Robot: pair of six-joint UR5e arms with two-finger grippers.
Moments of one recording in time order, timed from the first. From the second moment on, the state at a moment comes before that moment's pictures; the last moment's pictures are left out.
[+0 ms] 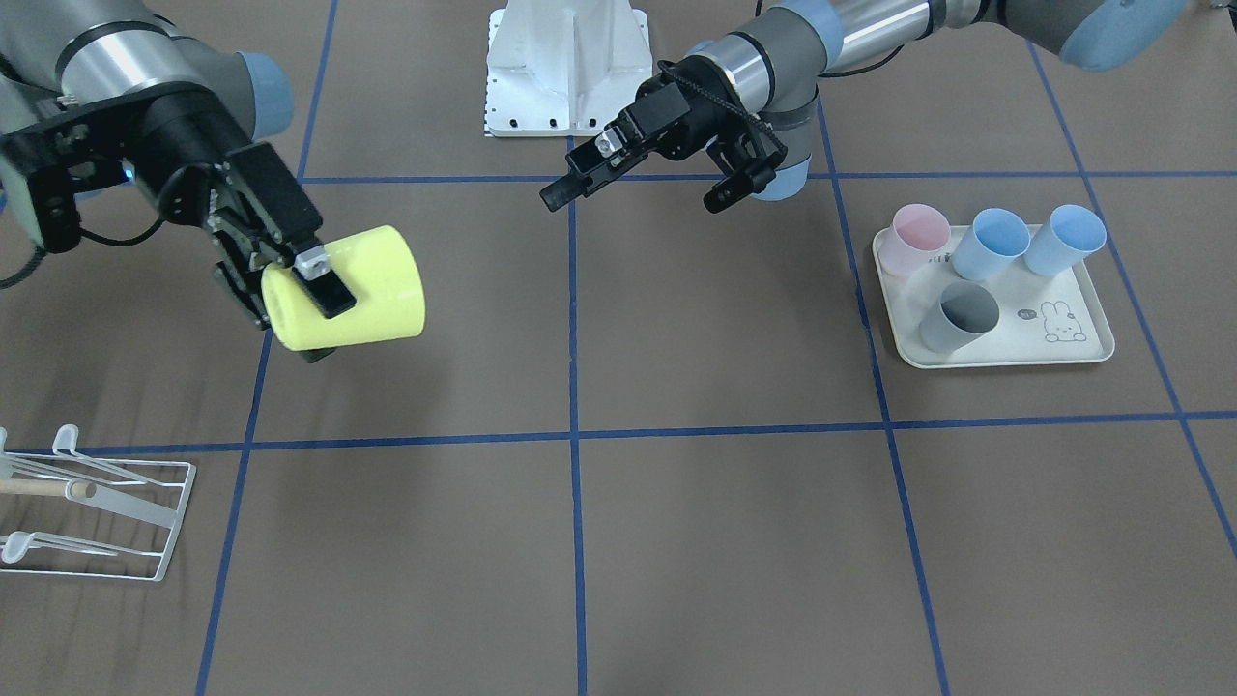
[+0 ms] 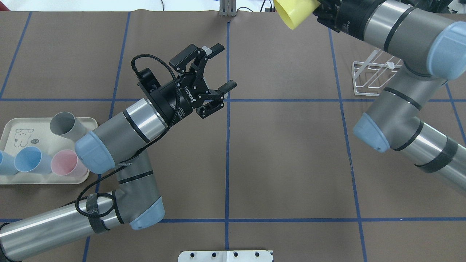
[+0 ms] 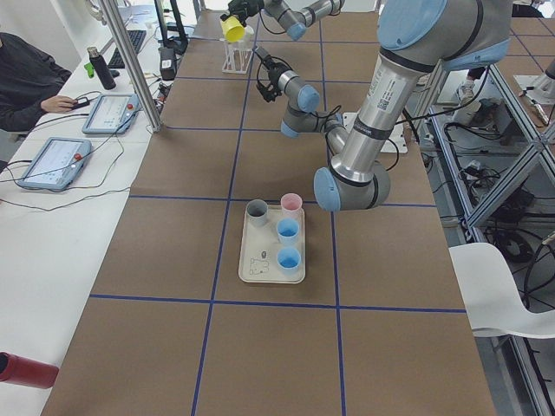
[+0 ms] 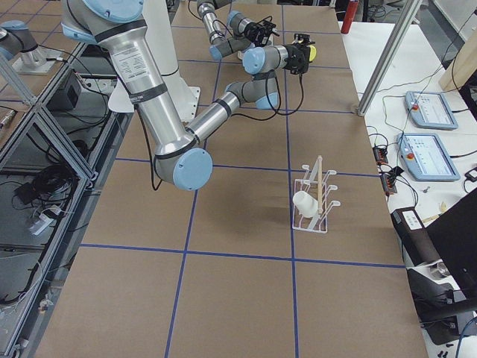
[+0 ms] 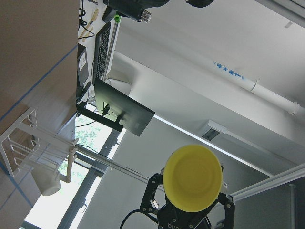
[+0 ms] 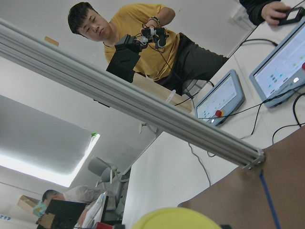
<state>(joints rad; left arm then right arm) -0.45 -2.19 -1.53 -3.24 -1.24 -2.26 0.89 -1.15 1.75 -0.44 1.56 1.69</state>
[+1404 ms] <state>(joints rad) -0.53 -2.19 -1.72 -2.69 -1.37 -1.85 1.18 -1.34 1.39 -0.45 1.45 0.76</state>
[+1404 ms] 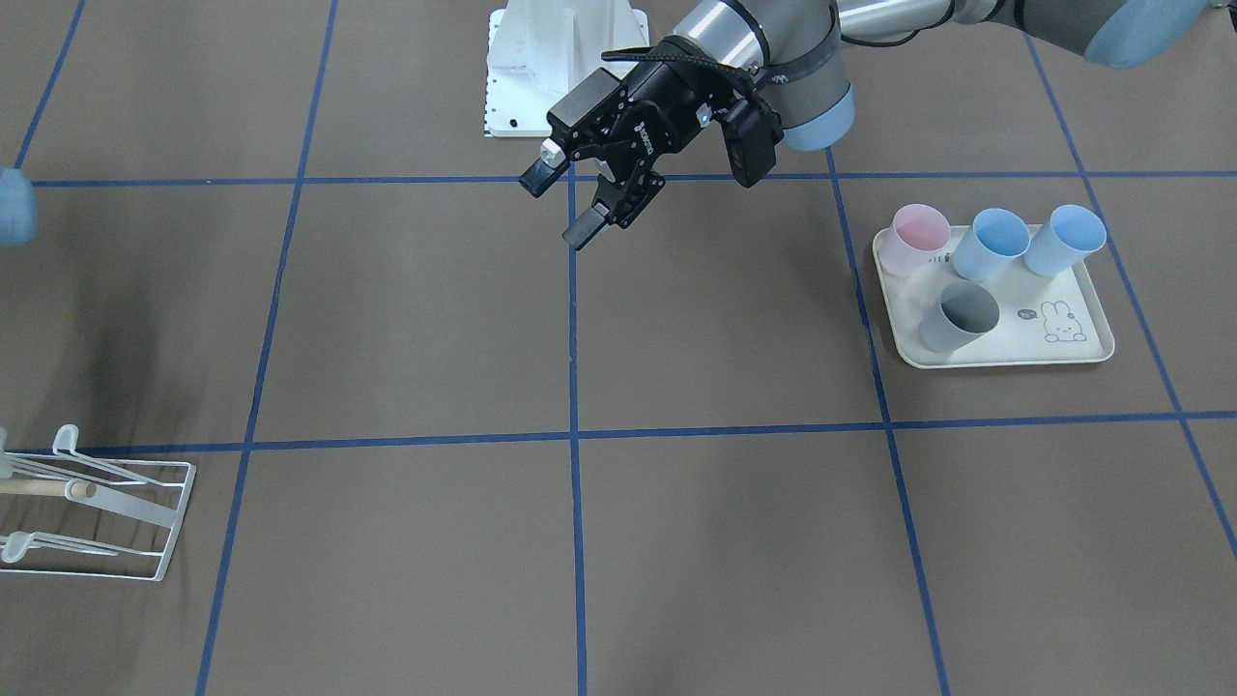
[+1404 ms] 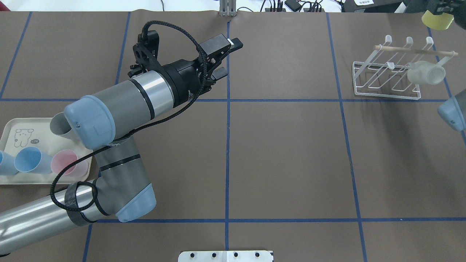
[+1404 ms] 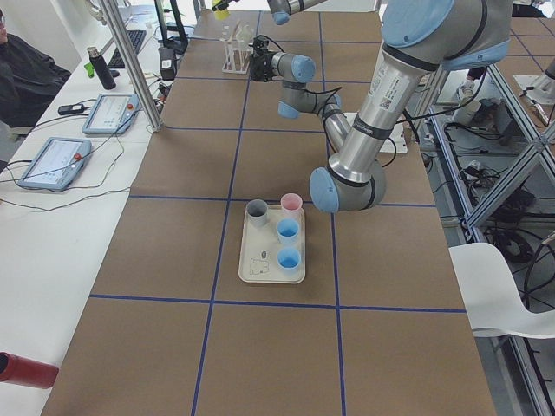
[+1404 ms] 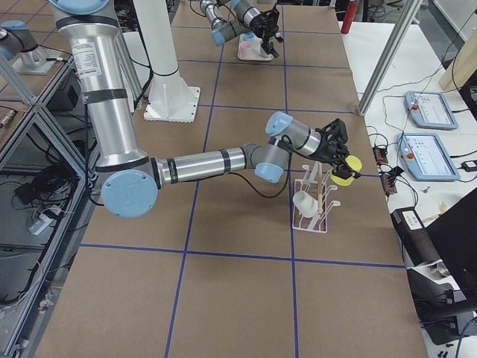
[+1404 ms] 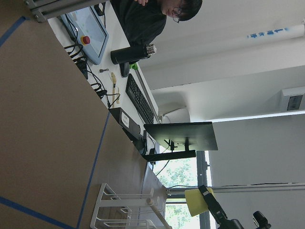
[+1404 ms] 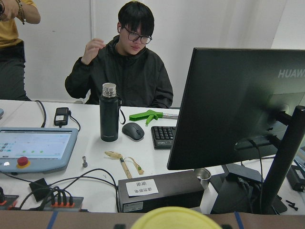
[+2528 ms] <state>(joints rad) -0.52 -2.19 -1.72 -2.69 -1.37 -1.85 1.16 -1.34 1.26 -0.37 1.51 0.73</state>
